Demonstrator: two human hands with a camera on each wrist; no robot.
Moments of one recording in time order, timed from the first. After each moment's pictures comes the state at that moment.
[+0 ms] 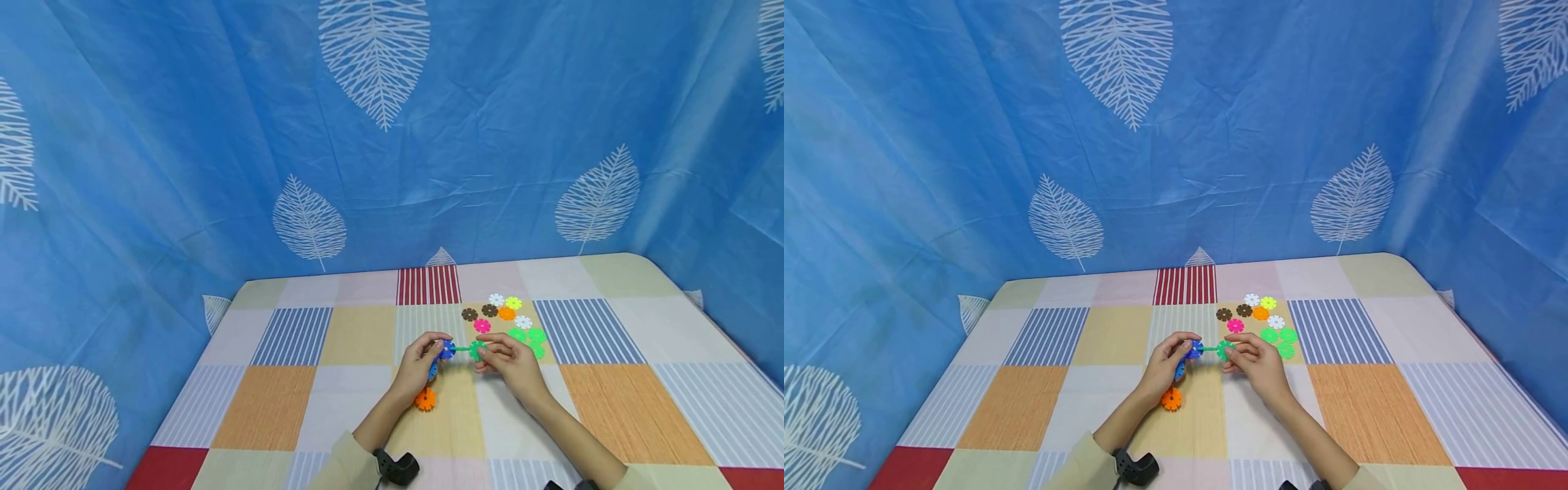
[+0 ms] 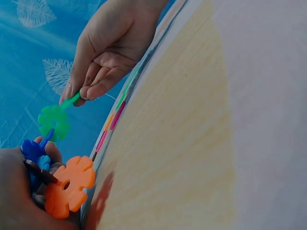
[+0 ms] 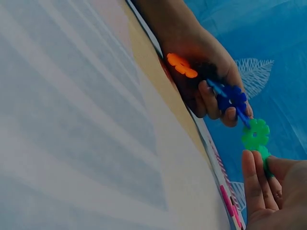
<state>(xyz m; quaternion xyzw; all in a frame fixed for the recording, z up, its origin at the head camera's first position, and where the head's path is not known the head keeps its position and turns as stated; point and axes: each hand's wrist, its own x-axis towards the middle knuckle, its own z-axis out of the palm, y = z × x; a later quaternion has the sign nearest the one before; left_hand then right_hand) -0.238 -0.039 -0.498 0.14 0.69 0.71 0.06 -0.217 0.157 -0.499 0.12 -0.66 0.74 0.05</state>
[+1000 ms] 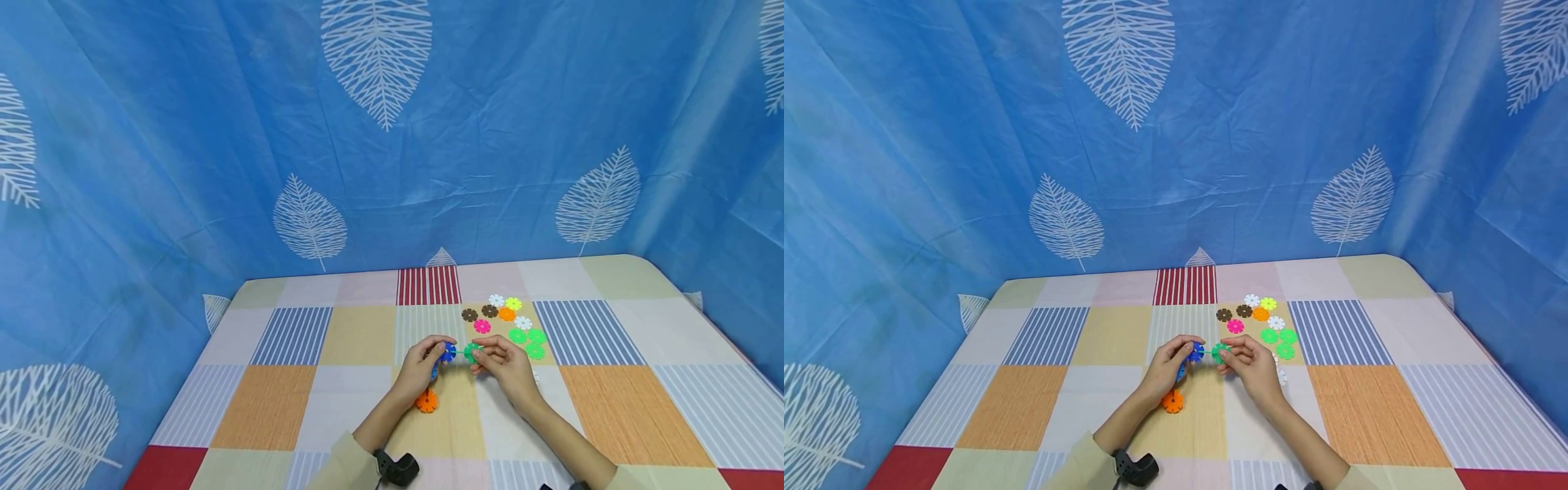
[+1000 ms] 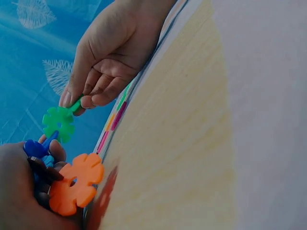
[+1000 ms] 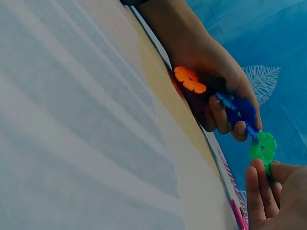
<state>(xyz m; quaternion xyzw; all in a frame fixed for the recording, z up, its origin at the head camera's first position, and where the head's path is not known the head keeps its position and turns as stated) -0.222 -0.038 -0.471 0.16 0.72 0.68 0.05 -0.215 0.146 -0.502 0.12 -0.66 0.74 0.07</state>
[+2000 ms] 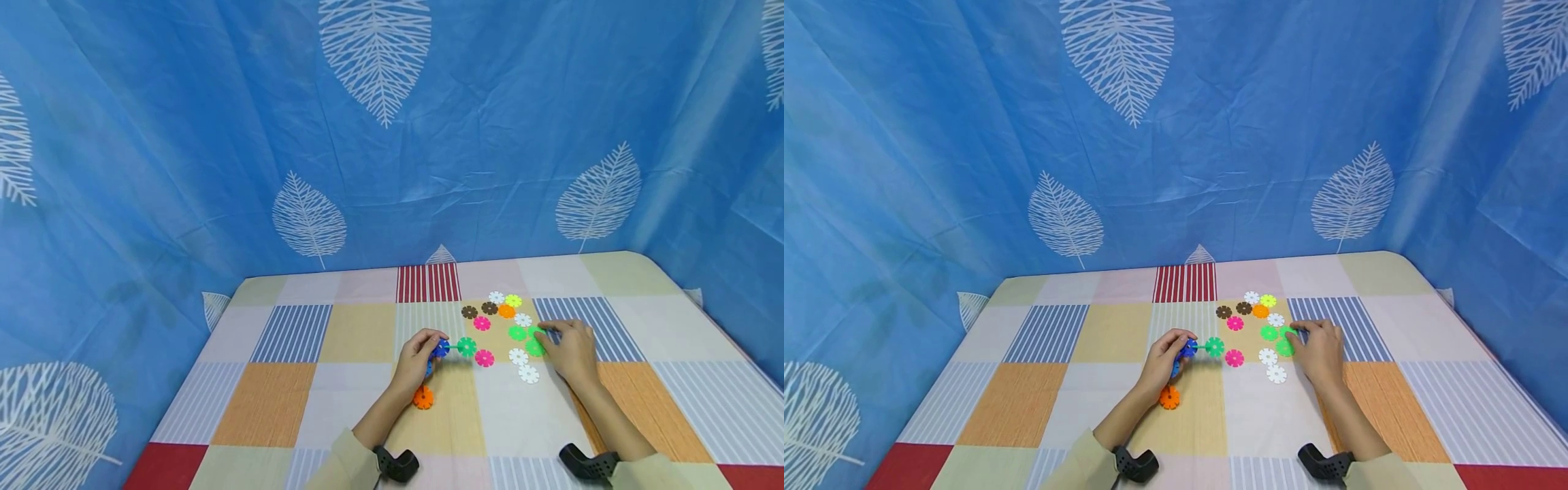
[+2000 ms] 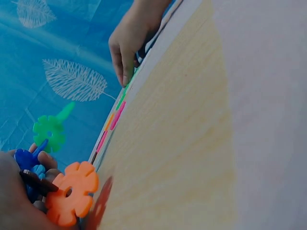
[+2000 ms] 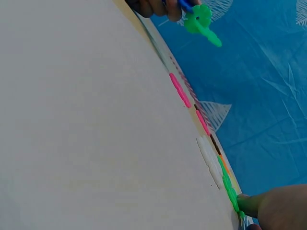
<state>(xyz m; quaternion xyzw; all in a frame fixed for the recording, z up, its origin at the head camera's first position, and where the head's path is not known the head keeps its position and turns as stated) -0.227 -0.040 -0.474 0.11 0.67 0.73 0.05 -0.238 0.242 -0.503 0.01 -0.92 0.32 0.25</state>
